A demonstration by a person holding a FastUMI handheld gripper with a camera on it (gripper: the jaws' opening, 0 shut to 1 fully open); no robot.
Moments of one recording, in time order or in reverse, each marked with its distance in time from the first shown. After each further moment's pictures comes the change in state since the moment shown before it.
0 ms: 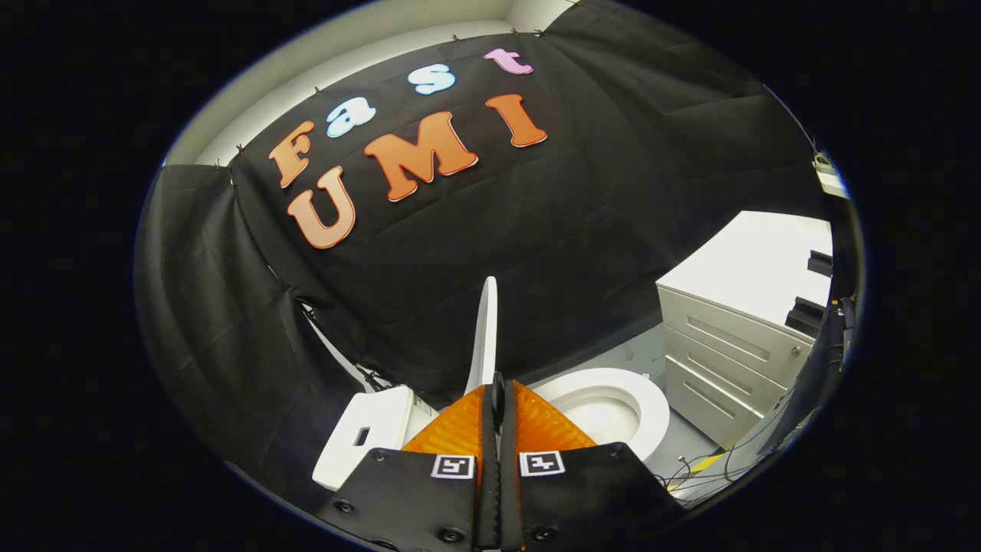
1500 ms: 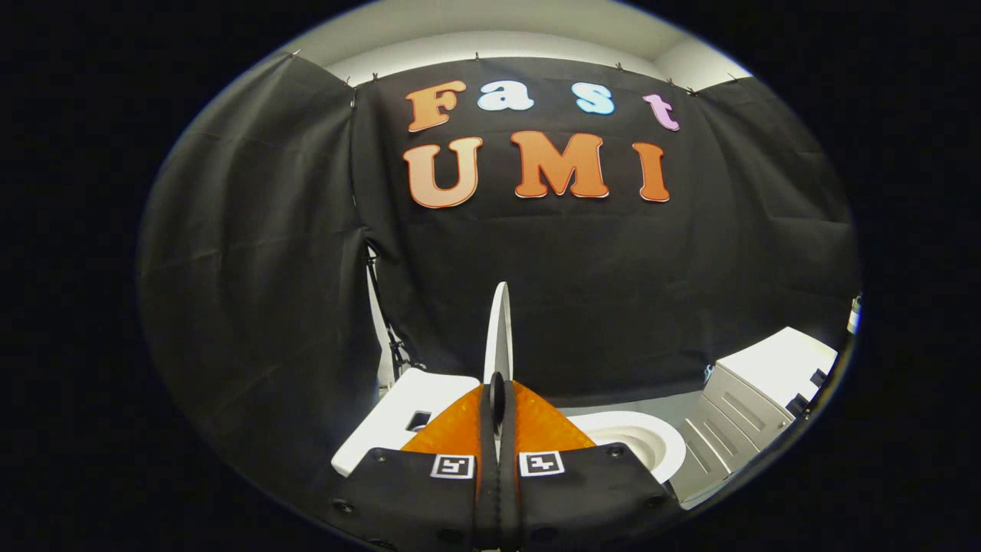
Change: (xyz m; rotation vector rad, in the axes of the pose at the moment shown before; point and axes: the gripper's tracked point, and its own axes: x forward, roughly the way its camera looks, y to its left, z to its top) arm -0.026 0.241 -0.065 -0.419 -0.045 0.135
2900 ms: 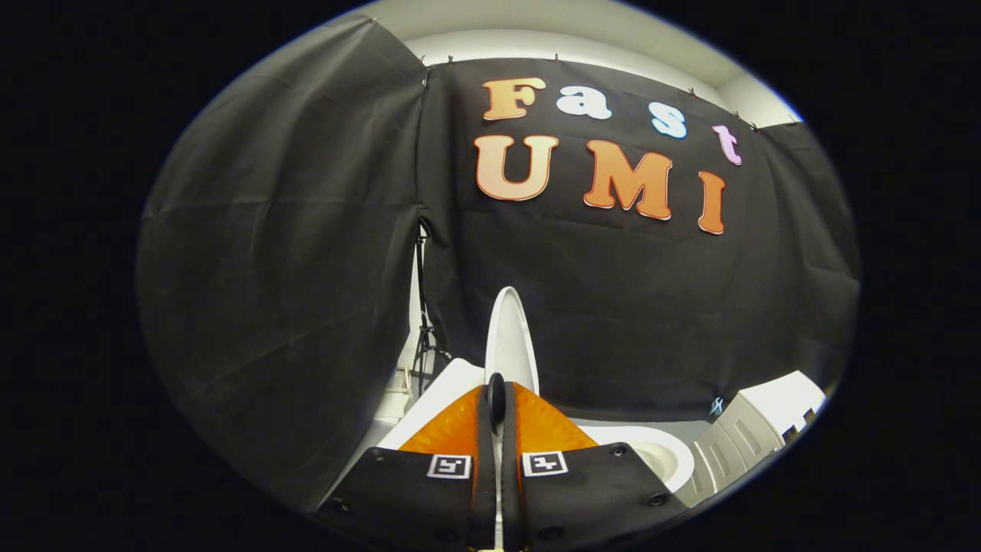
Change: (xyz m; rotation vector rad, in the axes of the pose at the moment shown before) arm 0.015 0.108 -0.019 -0.182 0.019 0.086
